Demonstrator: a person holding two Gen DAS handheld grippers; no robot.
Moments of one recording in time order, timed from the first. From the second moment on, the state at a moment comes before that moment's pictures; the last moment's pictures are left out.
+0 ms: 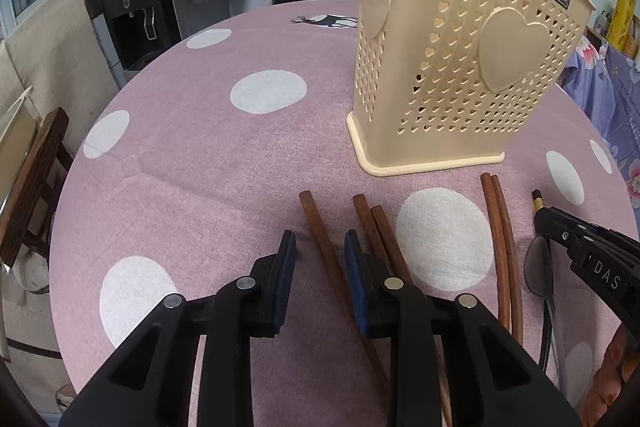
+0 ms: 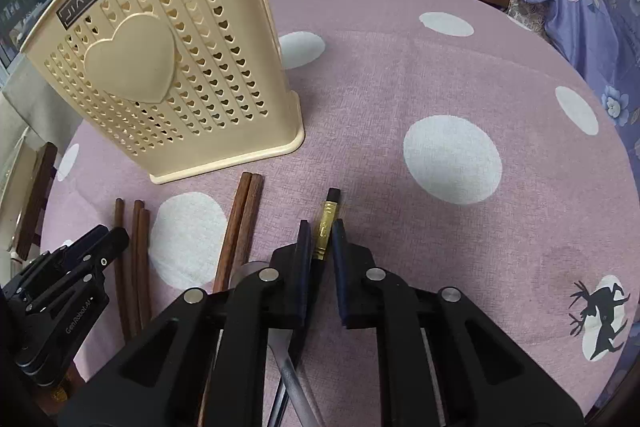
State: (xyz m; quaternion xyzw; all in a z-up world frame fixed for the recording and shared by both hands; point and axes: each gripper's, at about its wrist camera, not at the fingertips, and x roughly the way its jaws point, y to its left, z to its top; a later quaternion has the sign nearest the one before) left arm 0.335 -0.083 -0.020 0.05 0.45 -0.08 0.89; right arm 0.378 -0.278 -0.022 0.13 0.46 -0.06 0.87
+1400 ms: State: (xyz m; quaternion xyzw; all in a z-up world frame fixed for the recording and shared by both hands) left arm 0.330 -0.056 0.055 -0.03 0.35 -0.09 0.93; right arm 0.374 -0.294 0.061 0.16 0.33 -0.02 0.93
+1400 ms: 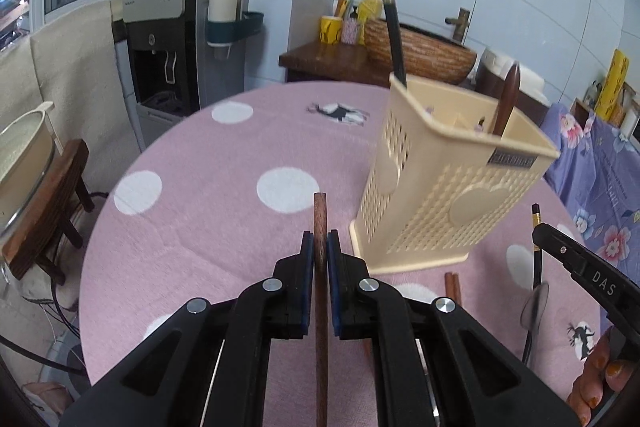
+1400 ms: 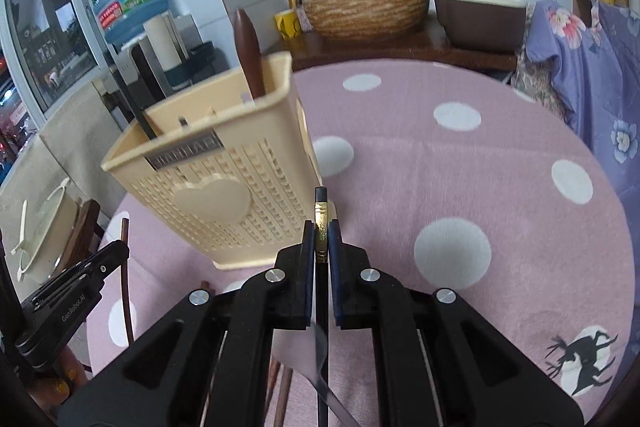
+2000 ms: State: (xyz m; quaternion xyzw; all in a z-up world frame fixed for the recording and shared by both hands) left arm 0.298 -0.040 0.131 -0.05 0.26 -0.11 0.96; right arm 0.312 -0.286 0.155 0.12 0.23 0.02 0.97
